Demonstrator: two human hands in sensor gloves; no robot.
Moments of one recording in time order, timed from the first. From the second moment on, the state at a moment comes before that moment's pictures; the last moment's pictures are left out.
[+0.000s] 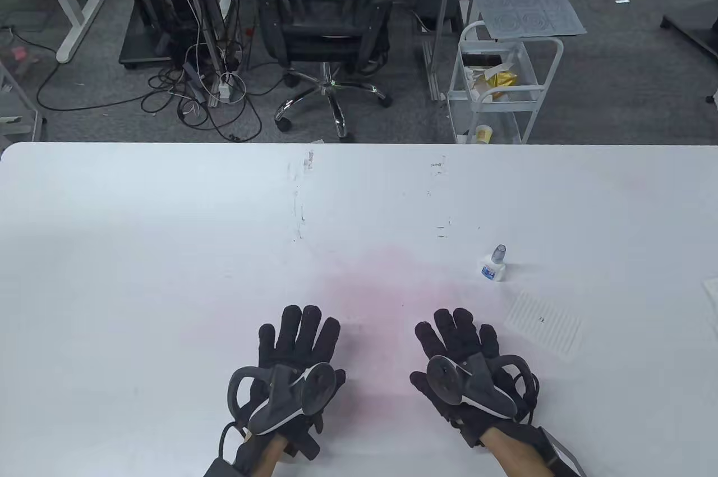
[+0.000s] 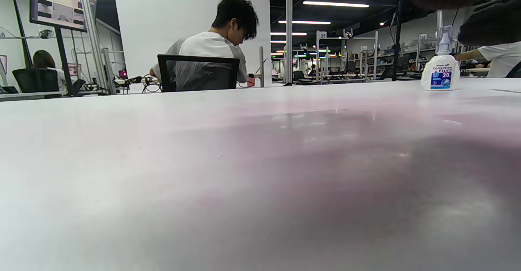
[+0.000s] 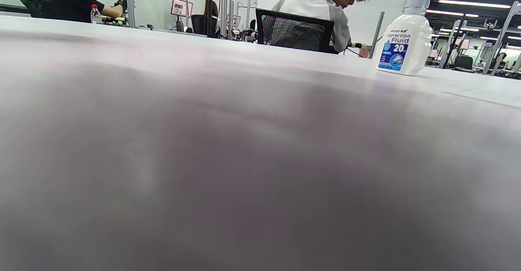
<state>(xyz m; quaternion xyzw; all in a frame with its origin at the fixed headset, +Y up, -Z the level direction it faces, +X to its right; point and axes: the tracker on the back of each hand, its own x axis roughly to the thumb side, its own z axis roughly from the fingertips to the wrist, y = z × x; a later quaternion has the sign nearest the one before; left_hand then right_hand) -0.132 -0.733 -0.217 0.02 -0.12 -0.02 0.99 0.135 -0.755 -0.233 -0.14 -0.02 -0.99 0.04</state>
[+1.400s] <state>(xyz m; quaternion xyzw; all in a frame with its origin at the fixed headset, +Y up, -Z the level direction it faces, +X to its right) -0.133 -0.734 -0.217 0.01 -0.12 -0.02 0.99 0.131 -0.756 -0.232 -0.15 -0.03 -0.99 0.04</state>
